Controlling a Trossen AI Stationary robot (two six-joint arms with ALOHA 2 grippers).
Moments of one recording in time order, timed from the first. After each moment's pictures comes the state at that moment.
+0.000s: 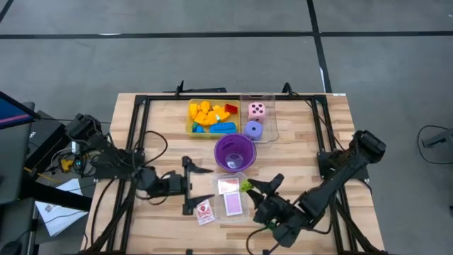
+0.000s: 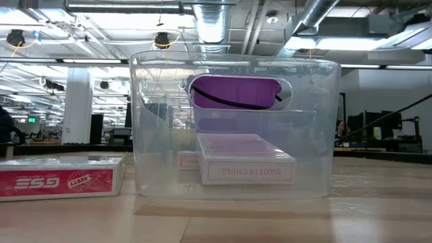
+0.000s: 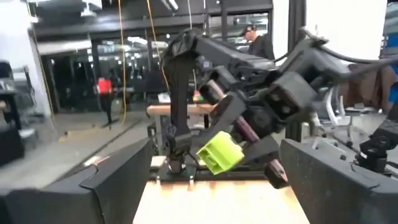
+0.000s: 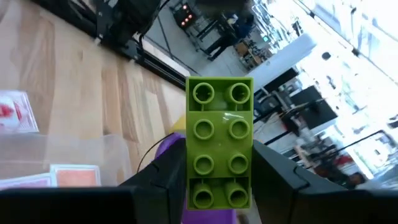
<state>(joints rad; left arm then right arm) -0.62 1.39 0.70 0.93 -0.70 0.19 0.76 1.72 1.29 -0.31 1.34 -0.10</state>
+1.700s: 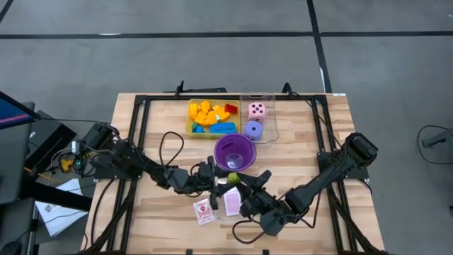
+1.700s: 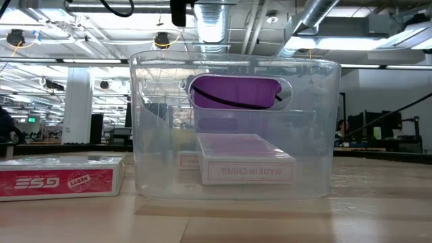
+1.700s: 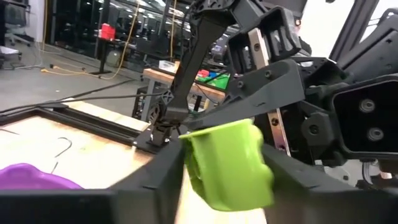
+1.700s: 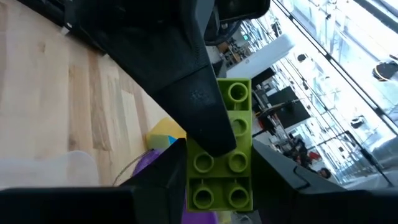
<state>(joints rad) -0.43 1.67 0.85 0.93 -0.59 -0.24 0.67 1.81 1.29 0.06 1.34 -0.45</state>
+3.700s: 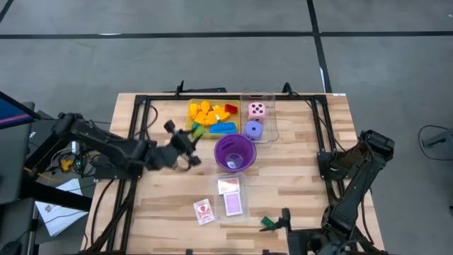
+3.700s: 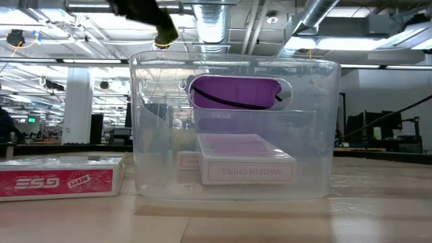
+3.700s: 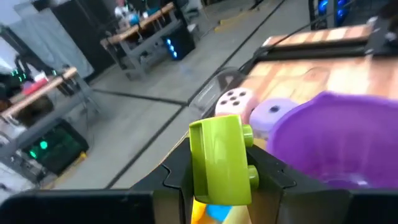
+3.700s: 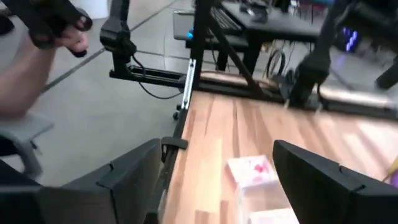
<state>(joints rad) -0.30 1.16 0.82 -0.09 -1.07 0.00 1.02 1.66 1.29 -0.05 0.89 0.24</state>
